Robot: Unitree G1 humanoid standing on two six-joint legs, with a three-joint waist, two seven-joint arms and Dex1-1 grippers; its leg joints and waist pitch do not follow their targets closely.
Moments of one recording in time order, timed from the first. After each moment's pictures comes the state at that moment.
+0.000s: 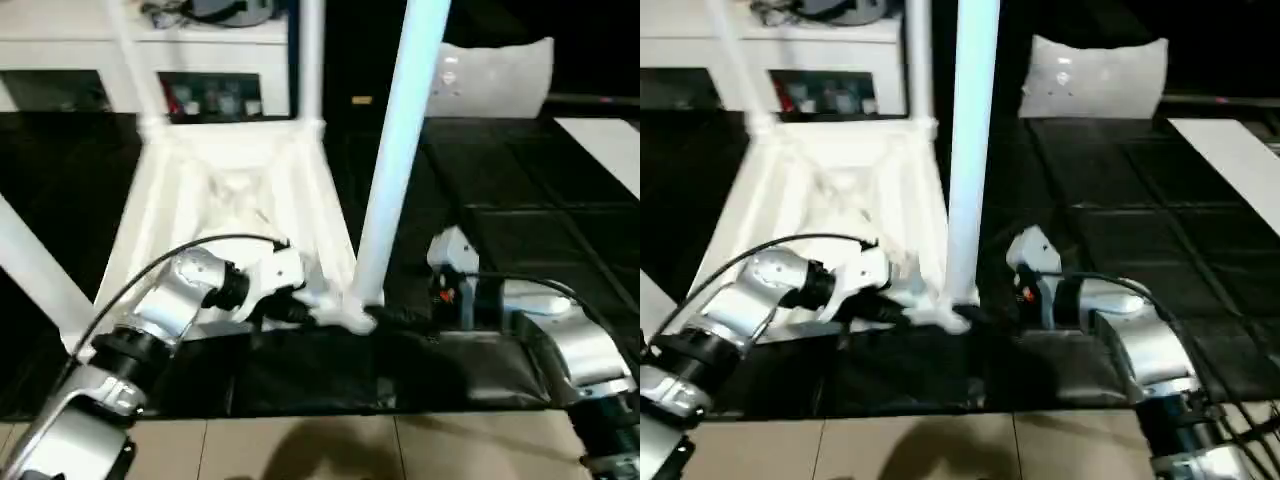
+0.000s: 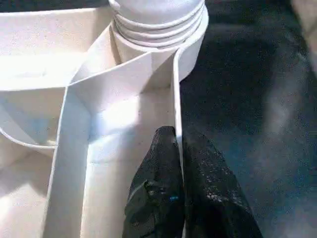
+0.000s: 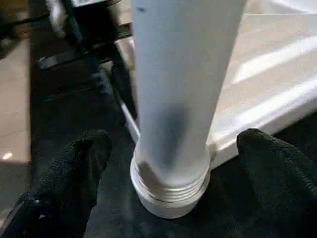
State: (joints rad) left arm -0.62 0.45 -0.40 0.50 0.04 0.11 -1.31; right arm -0.35 -0.49 0.16 0.12 0.24 0.34 1.12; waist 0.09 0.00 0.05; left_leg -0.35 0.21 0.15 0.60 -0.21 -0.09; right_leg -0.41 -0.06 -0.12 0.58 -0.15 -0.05
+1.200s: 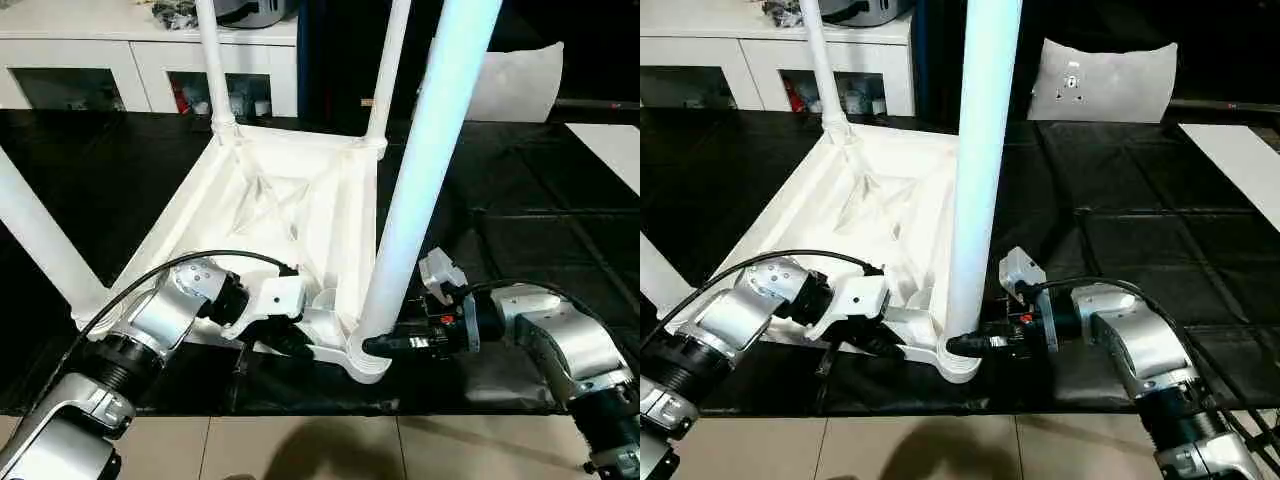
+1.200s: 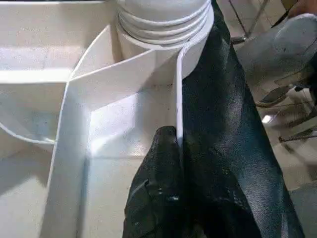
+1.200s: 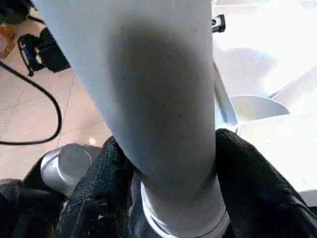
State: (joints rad) left arm -0.59 0.47 -0.45 0.42 0.03 0.08 -1.43; right arm -0.37 -0.50 0.22 0.13 0.34 0.46 1.32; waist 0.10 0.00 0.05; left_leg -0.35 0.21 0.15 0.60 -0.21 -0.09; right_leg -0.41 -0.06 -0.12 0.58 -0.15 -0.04
